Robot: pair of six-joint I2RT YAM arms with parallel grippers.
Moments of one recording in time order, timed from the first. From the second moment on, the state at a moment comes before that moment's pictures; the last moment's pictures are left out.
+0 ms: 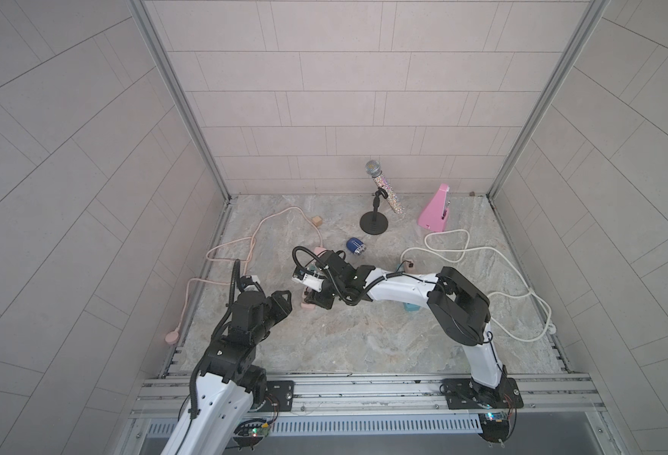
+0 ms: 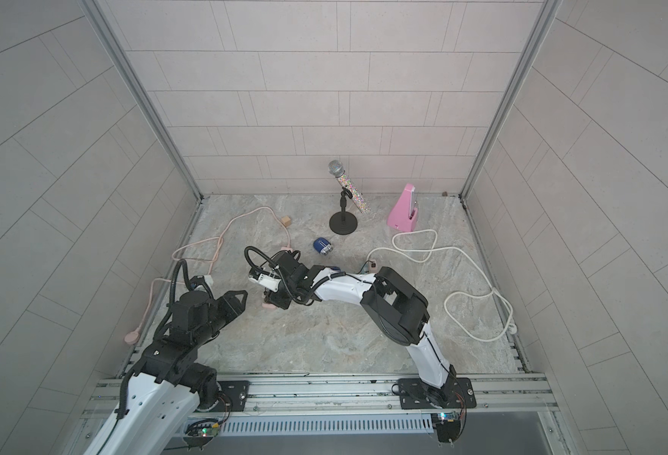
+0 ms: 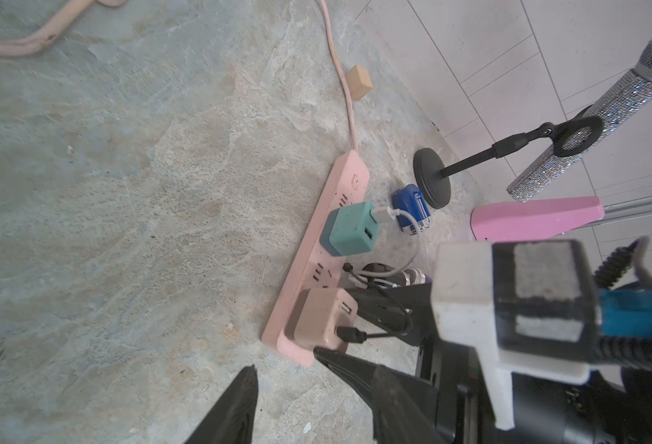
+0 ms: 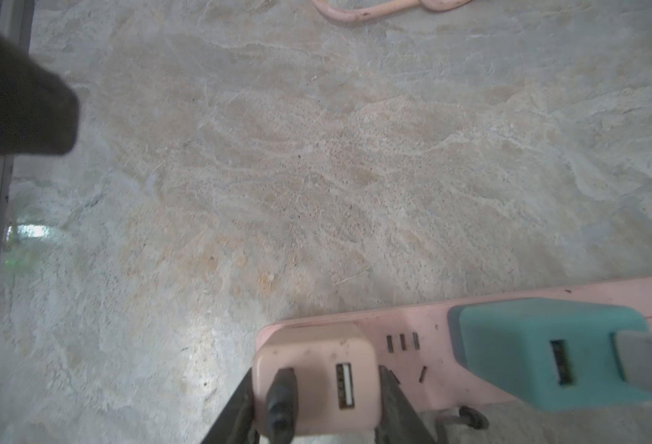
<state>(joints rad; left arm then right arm) -0.25 0.43 0.38 -0.54 0.03 -0.83 0.94 2.05 1.44 -0.20 -0.25 -0.21</state>
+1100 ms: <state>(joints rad) -0.25 0.42 0.37 -0.49 0.05 -0.84 1.05 1.96 1.54 -0.71 -0.01 0.08</state>
